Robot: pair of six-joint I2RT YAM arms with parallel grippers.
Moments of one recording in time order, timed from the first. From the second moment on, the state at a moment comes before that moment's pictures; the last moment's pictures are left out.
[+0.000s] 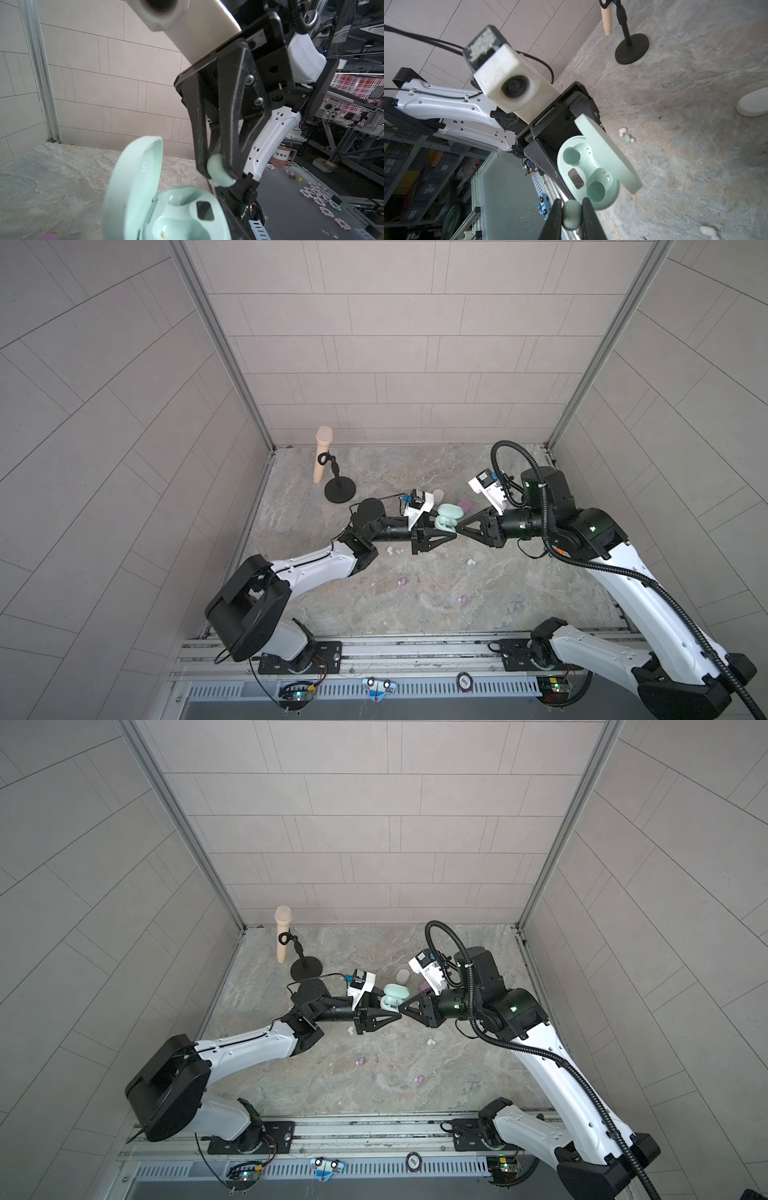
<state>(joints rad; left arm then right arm) -0.74 1.46 0.76 0.84 0.86 -0.23 0.44 1.04 1.28 -0.90 -0.71 0.21</state>
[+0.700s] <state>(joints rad) -0.77 1.42 0.74 0.81 0.86 -0.17 0.44 1.04 1.24 -0.83 -0.72 0.24</state>
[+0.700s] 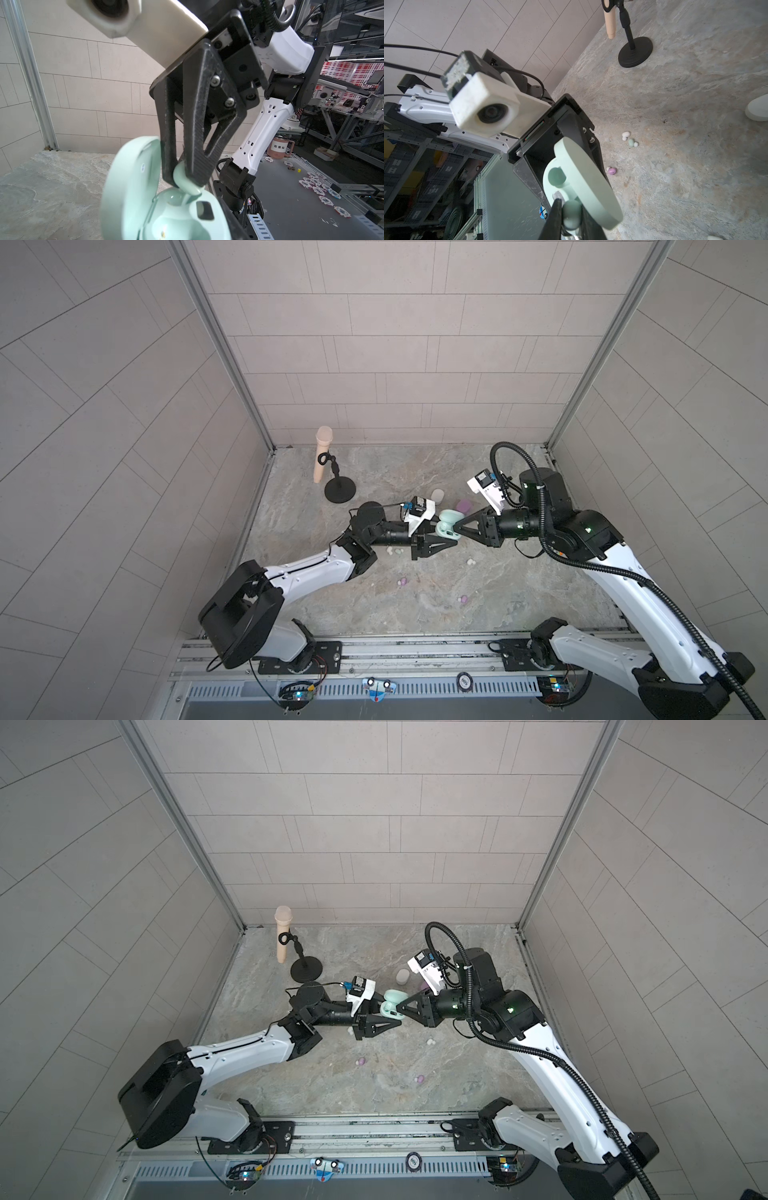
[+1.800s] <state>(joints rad) -0.79 1.43 0.72 0.89 0.84 -0.22 0.44 1.02 1.21 -0.80 -0.73 0.27</state>
